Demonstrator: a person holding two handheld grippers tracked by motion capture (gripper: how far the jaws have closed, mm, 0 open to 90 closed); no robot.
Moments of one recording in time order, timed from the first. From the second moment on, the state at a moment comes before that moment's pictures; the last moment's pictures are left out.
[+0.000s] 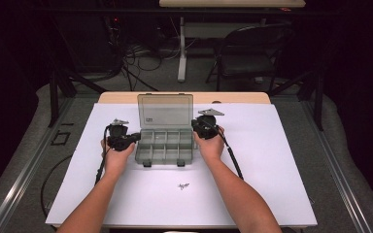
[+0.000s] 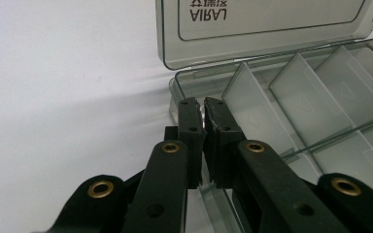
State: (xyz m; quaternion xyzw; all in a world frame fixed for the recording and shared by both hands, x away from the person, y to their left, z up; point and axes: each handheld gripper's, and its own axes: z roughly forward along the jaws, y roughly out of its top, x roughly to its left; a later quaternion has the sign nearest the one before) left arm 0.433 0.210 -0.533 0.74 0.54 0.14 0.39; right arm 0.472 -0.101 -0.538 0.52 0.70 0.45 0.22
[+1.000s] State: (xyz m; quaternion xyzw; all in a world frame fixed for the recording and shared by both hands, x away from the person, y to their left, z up) left arm 0.432 0.210 -0.534 0.73 0.54 0.14 0.39; right arm 0.477 -0.103 -0.540 0.53 0.69 0.45 0.20
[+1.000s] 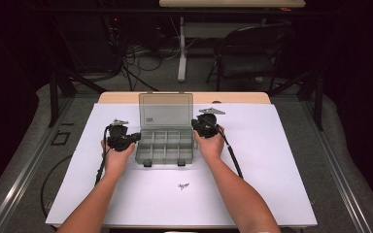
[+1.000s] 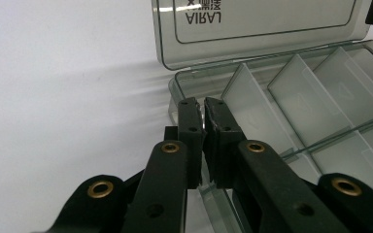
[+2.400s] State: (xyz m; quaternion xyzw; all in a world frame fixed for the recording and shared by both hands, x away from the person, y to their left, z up) left arm 0.432 0.209 -0.534 0.73 0.54 0.14 0.40; right arm 0.483 -0.102 -0.551 0.53 0.70 0.44 0.20
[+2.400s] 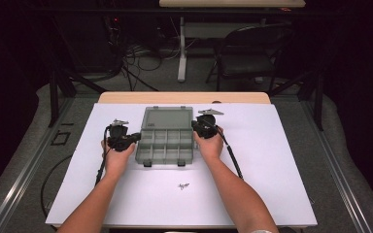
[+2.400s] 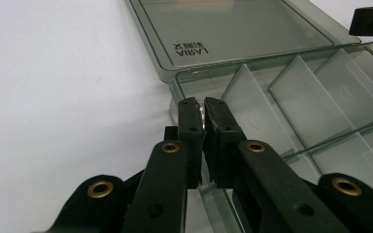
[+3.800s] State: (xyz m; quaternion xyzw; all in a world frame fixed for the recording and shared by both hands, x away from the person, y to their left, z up) left arm 0.364 0.225 -0.520 0.74 0.47 0.15 0.45; right arm 0.369 -0.124 -0.517 0.39 0.76 0.47 0.24
